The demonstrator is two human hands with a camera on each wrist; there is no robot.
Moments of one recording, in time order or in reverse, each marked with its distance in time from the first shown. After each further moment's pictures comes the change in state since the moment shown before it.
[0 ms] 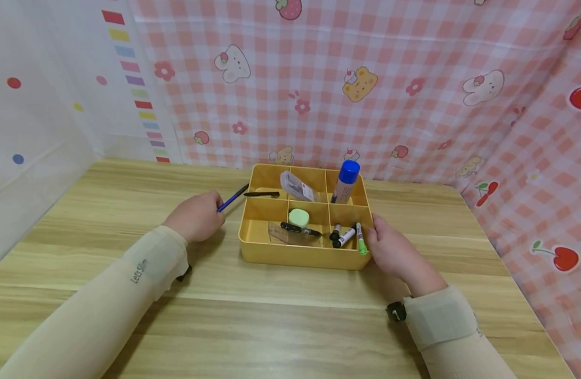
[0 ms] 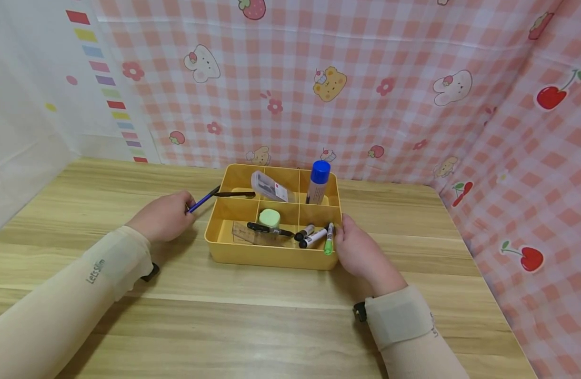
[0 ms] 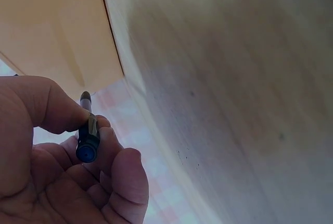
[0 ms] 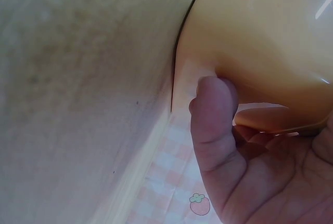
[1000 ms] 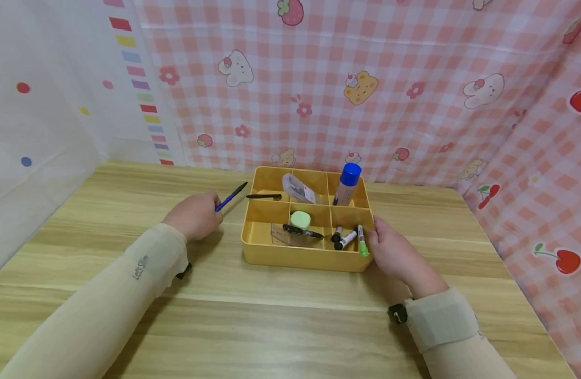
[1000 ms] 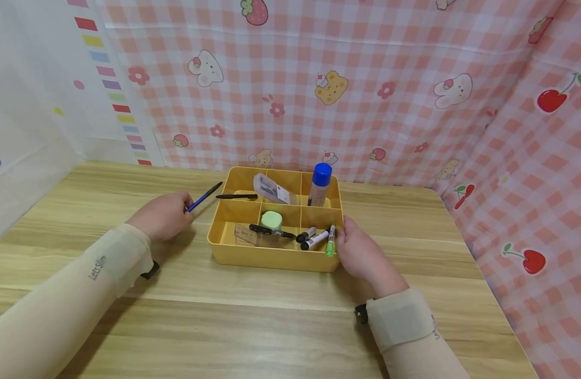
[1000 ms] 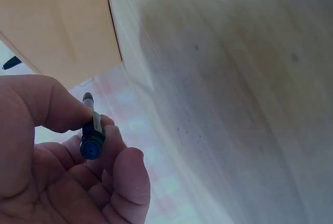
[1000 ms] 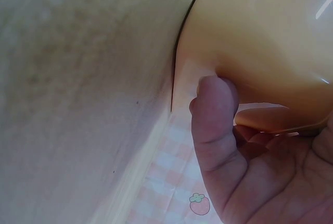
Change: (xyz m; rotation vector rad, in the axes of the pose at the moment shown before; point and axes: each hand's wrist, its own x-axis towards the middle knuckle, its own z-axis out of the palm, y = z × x) left_hand 0.000 -0.007 -0.007 -0.012 -0.036 -0.046; right_hand 0.000 0.002 0.001 0.012 -0.005 -0.009
